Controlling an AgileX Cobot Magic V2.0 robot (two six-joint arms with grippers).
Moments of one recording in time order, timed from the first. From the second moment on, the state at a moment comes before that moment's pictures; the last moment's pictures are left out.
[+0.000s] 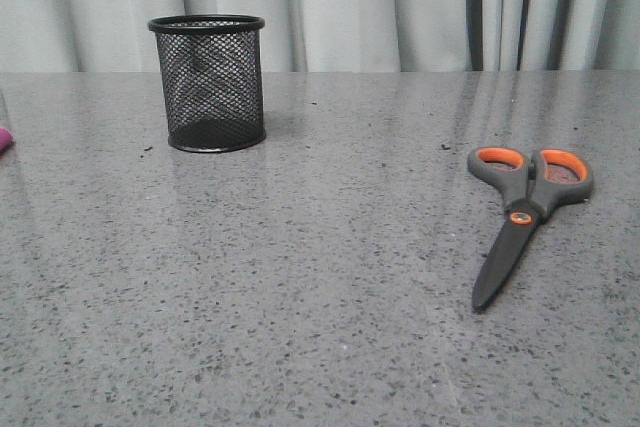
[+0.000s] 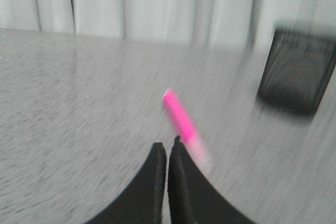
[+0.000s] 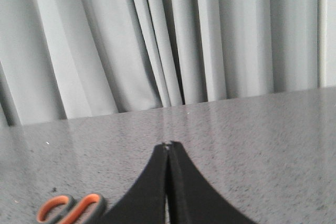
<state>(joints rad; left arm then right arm) -0.07 -0.01 0.00 -0.35 0.08 0.15 -0.04 -0.01 0.01 0.13 -0.07 0.02</state>
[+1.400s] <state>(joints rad) -0.07 1.41 -1.10 -0.24 0.86 0.00 0.14 0.41 -0.41 0.16 0.40 0.24</state>
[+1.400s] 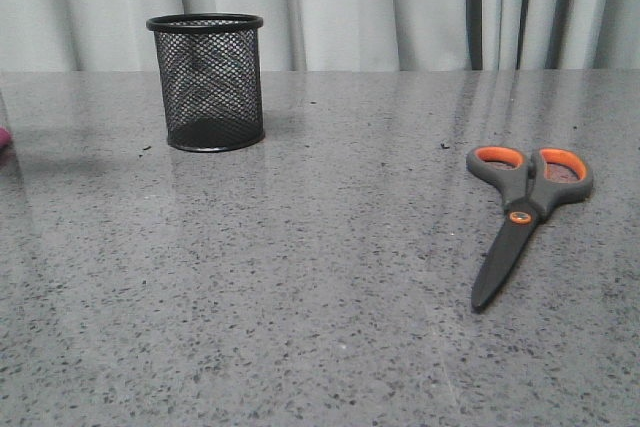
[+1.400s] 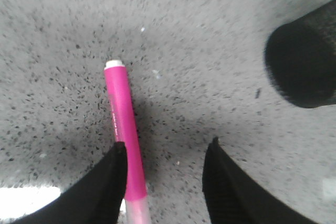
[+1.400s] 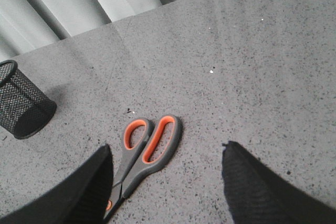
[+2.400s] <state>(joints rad) -0.11 1.46 -1.12 -0.95 0.43 0.61 0.14 0.41 -0.41 0.16 0.43 0.24</state>
